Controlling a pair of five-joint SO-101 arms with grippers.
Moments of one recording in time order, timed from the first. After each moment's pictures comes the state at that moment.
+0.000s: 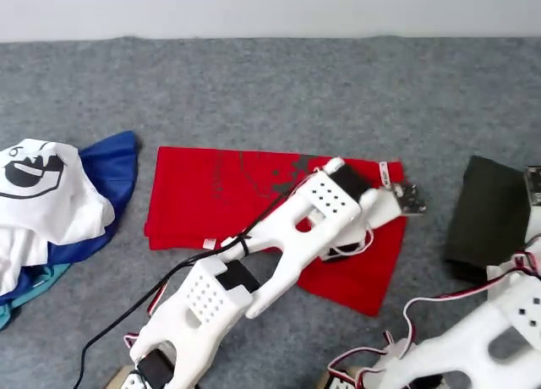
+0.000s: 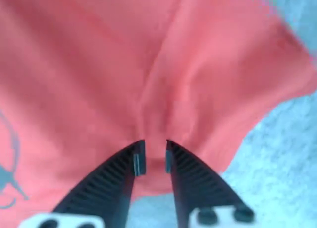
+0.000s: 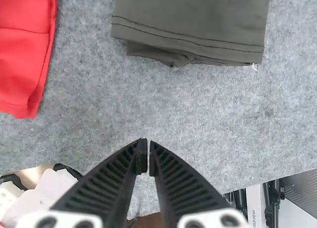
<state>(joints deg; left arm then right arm) 44.4 45.3 -36.6 98.5 -18.2 49.8 -41.4 18.7 100.5 45.4</state>
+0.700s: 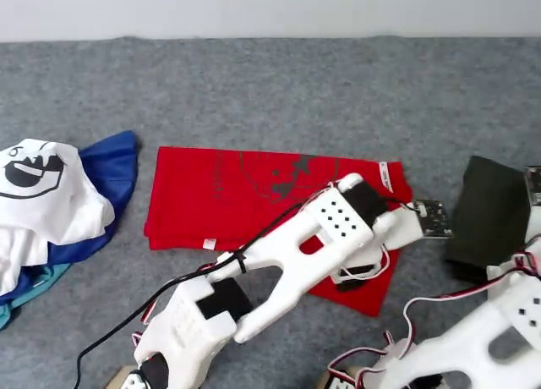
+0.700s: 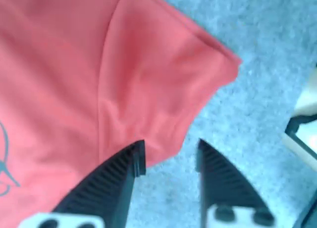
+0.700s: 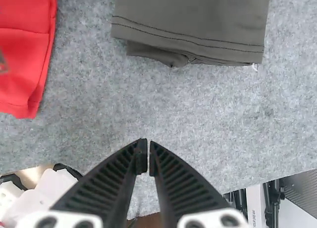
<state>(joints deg) 50.9 32.3 -25.5 98.8 -16.1 49.8 -41.4 18.7 100.5 45.4</state>
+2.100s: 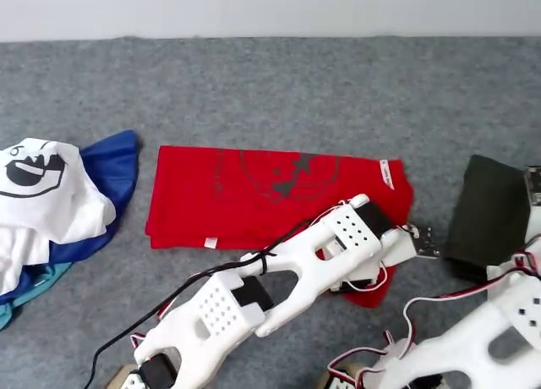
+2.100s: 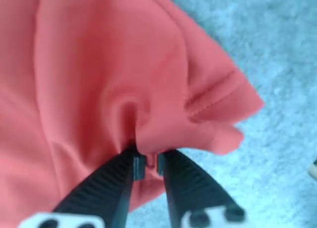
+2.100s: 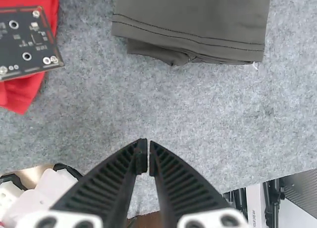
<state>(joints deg) 51.9 48.3 -29.4 93.8 -16.0 49.8 -41.4 18.7 100.5 45.4</state>
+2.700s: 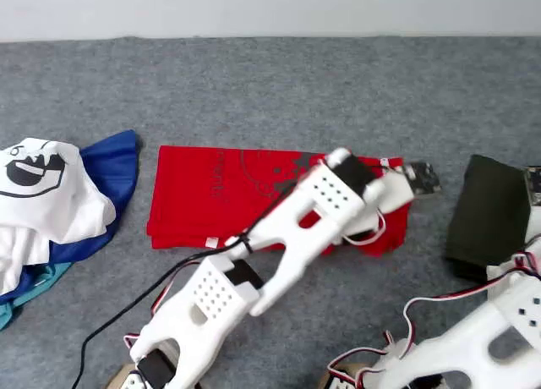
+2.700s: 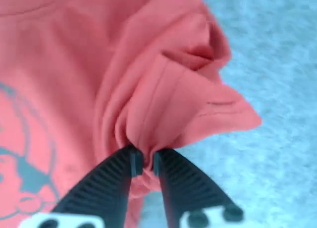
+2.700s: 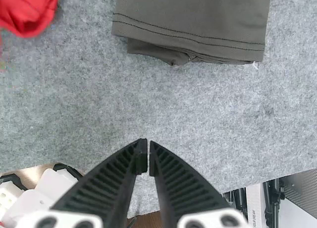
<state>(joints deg) 43.4 49.5 -49.7 98.8 -16.0 49.8 -41.4 18.7 100.5 45.4</state>
